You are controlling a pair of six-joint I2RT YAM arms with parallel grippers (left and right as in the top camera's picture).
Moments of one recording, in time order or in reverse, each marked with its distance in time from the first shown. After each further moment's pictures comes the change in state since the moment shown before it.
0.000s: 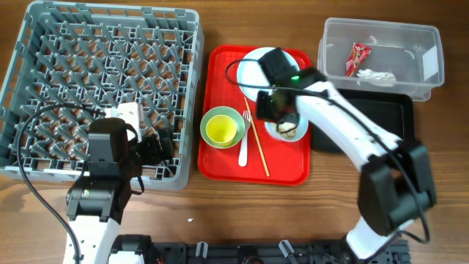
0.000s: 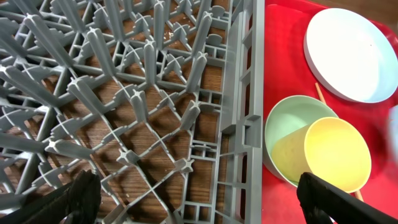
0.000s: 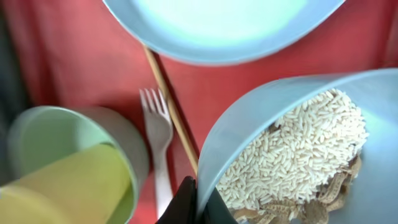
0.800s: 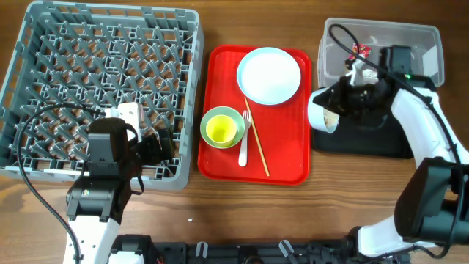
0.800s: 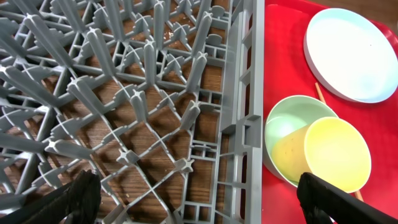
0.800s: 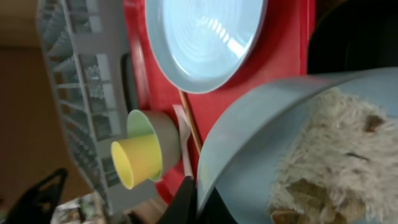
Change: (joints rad) left arm 0.000 0.000 0.000 0.000 0.000 0.000; right arm -0.613 -0.111 -0.230 0.113 -0.721 -0.375
